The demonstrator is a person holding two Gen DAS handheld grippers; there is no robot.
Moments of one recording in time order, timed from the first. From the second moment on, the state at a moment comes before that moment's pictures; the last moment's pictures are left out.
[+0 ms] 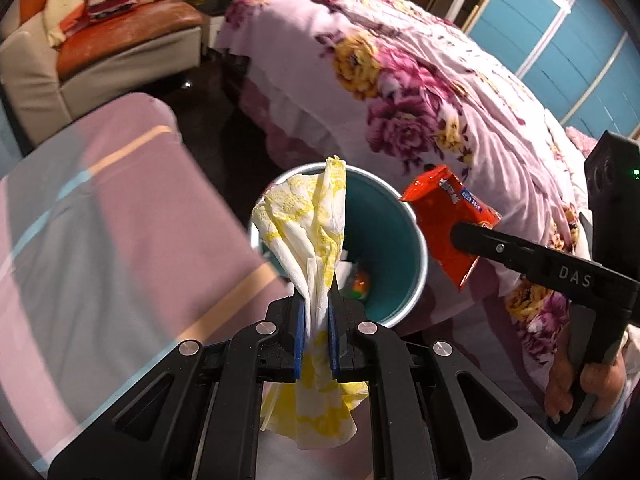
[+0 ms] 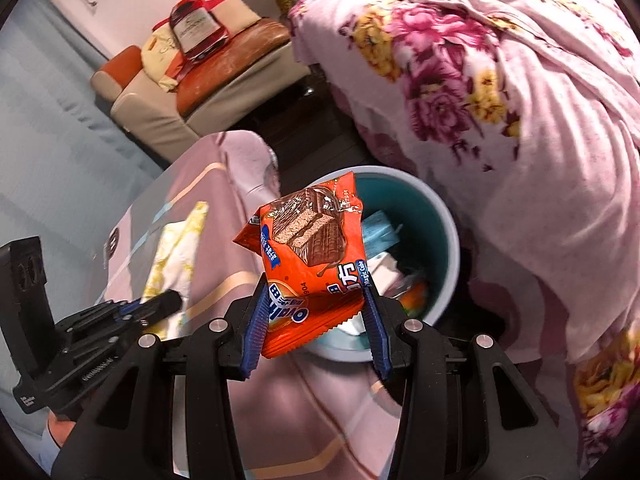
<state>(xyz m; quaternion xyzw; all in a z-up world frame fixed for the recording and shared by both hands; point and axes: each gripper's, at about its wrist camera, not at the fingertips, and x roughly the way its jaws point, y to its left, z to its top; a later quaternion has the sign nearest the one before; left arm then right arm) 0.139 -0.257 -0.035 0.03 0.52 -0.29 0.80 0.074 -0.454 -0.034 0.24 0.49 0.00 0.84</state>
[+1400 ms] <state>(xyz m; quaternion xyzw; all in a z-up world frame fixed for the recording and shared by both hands) 0.175 -0.272 -0.070 0.03 0.54 -0.26 0.80 0.108 -0.474 -0.061 0.23 0.52 -0.02 0.82</state>
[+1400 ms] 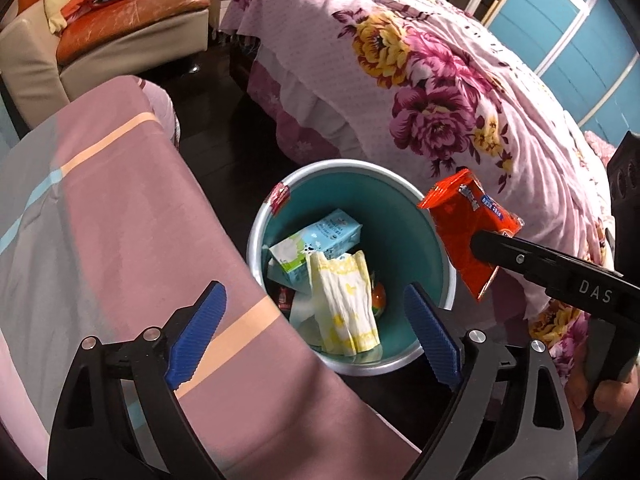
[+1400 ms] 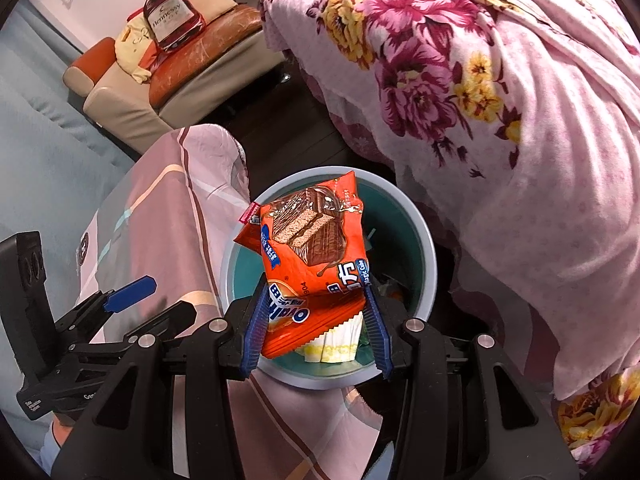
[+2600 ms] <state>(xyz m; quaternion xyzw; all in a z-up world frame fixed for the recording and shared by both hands) 0.084 -0.120 -0.021 0.02 0.52 -0.25 0.82 0.060 -0.355 -0.032 0.19 0.56 0.03 0.80</state>
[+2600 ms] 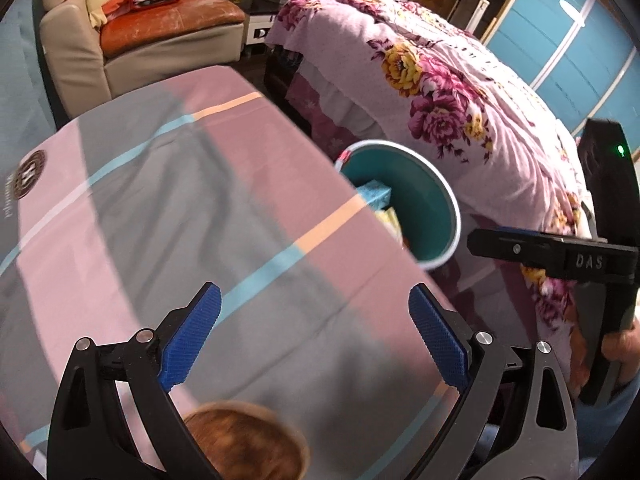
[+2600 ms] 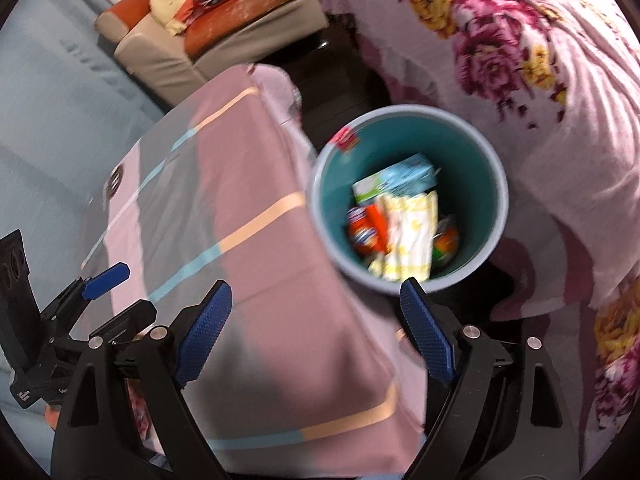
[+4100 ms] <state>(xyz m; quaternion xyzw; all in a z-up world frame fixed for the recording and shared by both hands) -0.067 0.045 -0.098 0.07 0.61 -0.19 0.76 0.006 -0.158 -0.064 0.12 0.63 0.17 0.75</state>
